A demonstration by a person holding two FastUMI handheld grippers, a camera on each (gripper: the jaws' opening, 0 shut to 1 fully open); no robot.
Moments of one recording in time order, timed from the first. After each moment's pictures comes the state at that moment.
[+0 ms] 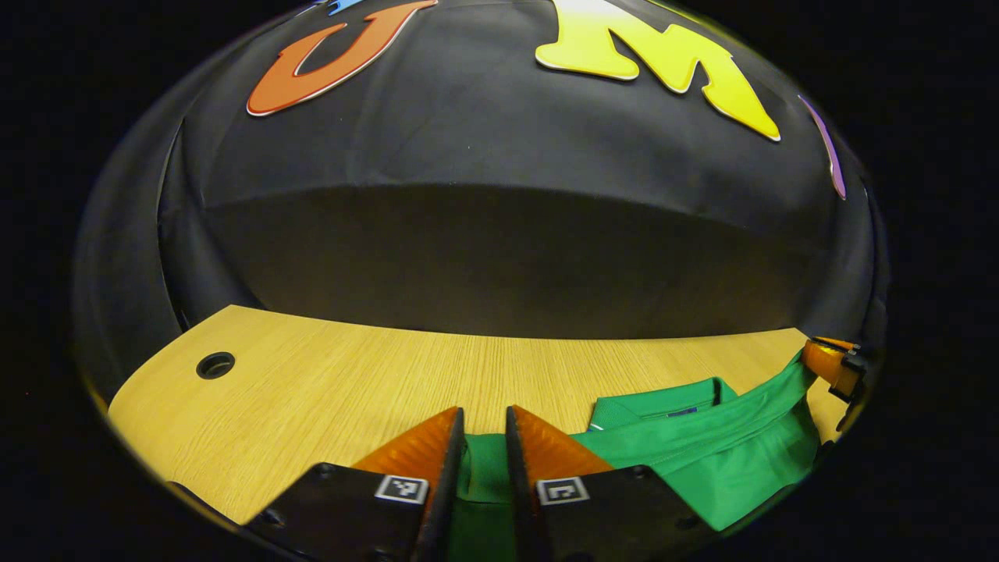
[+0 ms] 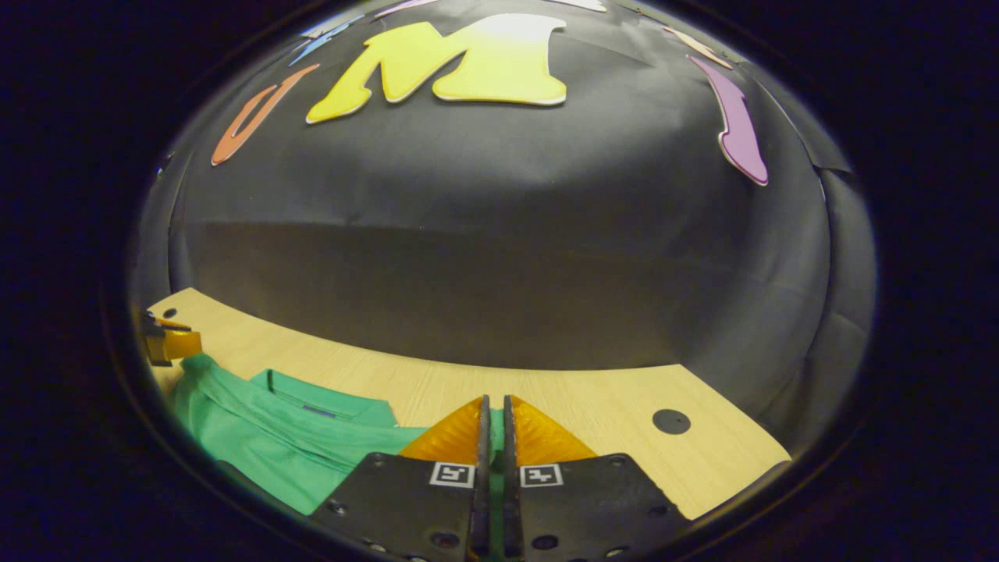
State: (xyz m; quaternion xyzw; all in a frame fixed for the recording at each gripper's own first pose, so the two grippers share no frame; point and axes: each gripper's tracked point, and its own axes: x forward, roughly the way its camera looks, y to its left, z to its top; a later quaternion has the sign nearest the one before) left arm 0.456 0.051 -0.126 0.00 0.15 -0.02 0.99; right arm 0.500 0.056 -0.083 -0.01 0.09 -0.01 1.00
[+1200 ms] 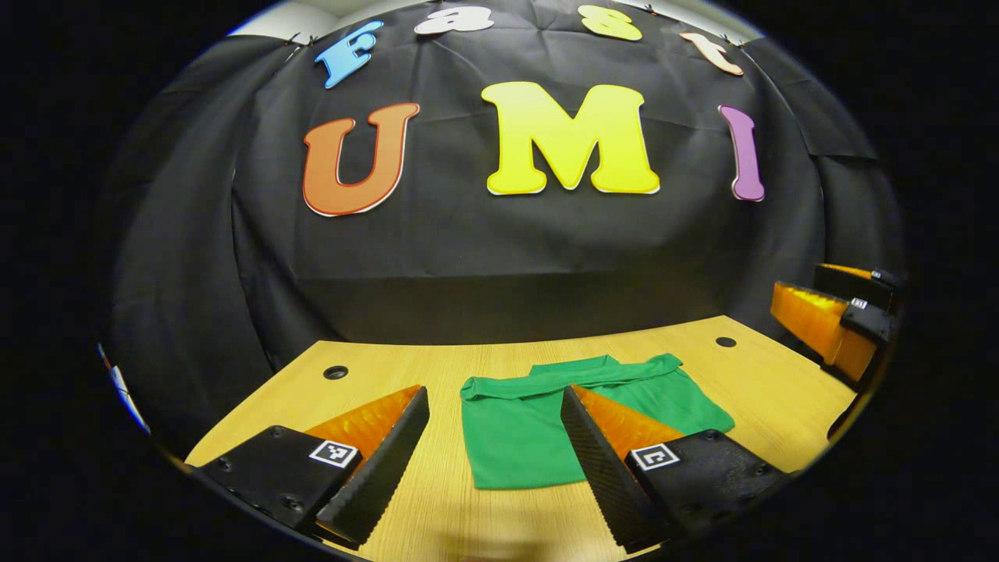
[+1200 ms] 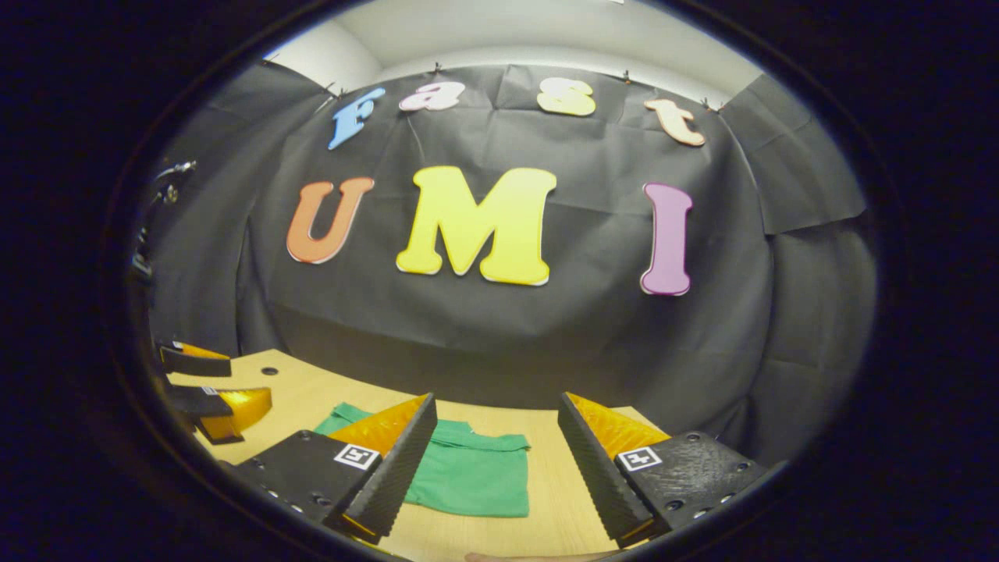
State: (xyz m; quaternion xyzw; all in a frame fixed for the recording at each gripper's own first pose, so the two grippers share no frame) left arm 0.175 0.015 -0.006 0.06 0.05 -0.03 1.00; right arm 0.174 0.076 0.074 -0.01 -0.05 0.03 1.00
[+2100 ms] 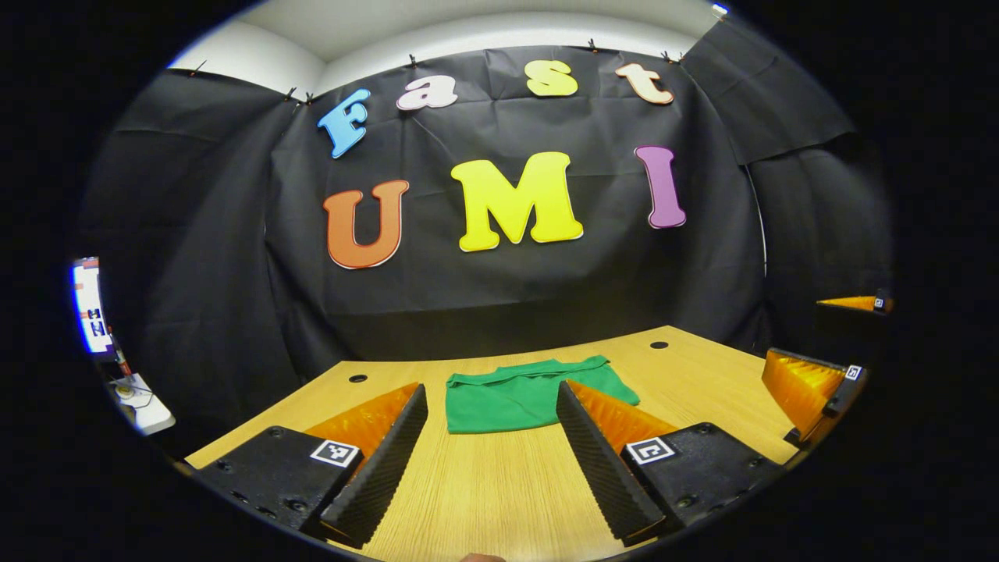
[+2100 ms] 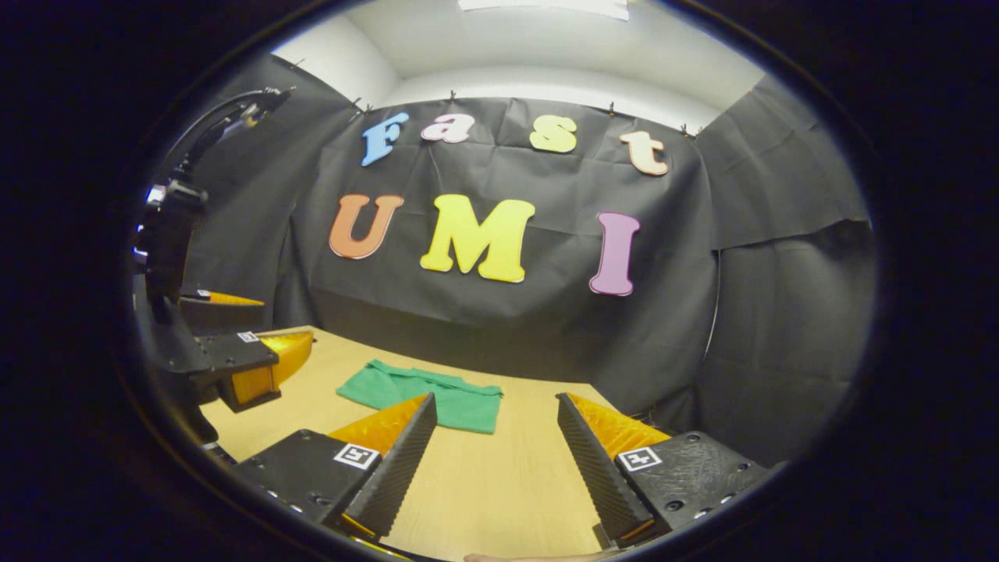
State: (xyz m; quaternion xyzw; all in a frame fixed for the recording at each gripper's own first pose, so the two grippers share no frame) left arm -0.006 -0.042 0.009 0.07 -0.03 -0.04 1.00; right arm -0.048 0.012 0.009 -0.03 -0.04 0.02 1.00
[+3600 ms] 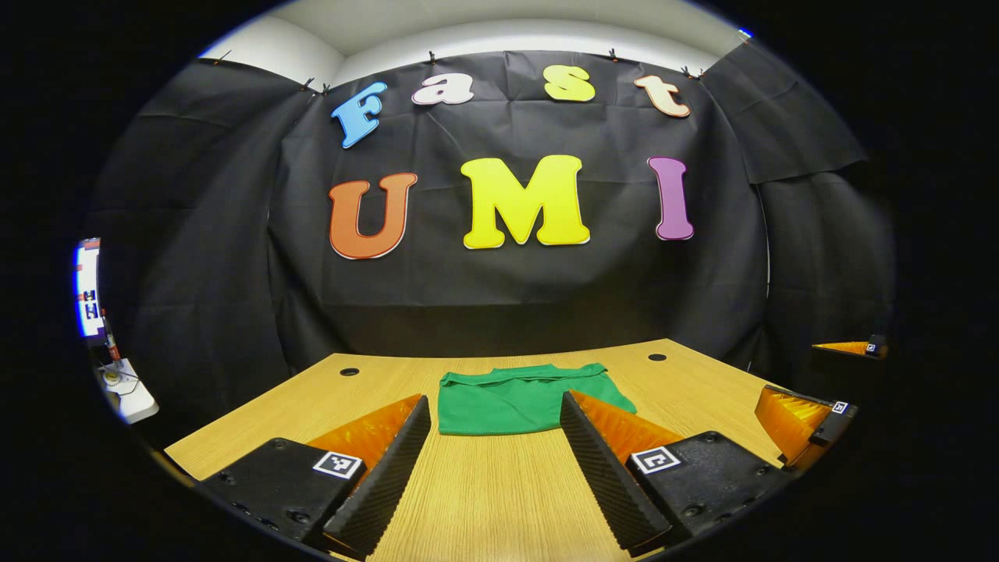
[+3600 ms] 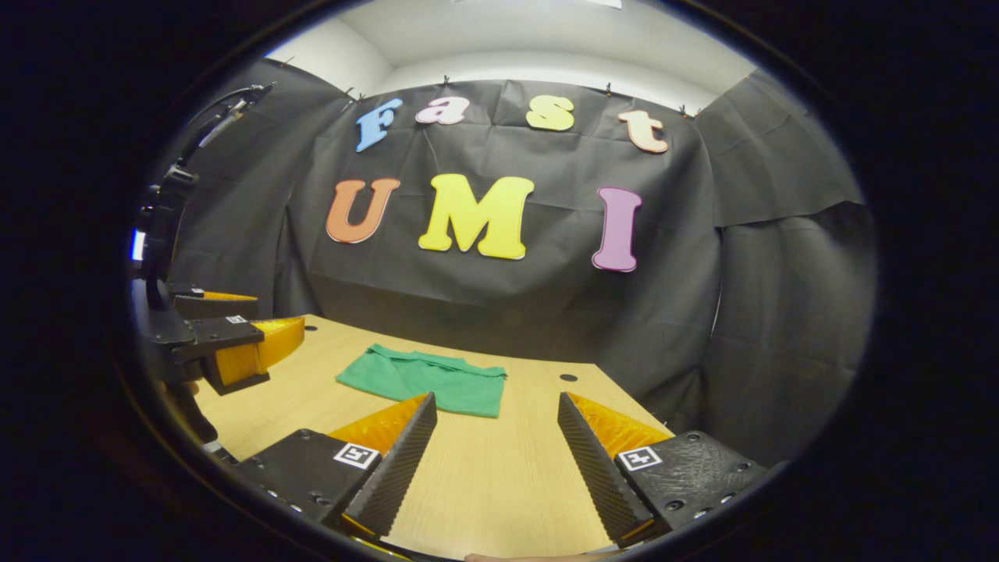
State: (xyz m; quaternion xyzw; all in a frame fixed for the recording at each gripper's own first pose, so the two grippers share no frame) left arm 0.002 -0.037 0.000 0.03 -0.01 -0.04 1.00; right arm -0.035 0.011 -0.007 -0.02 0.00 0.03 1.00
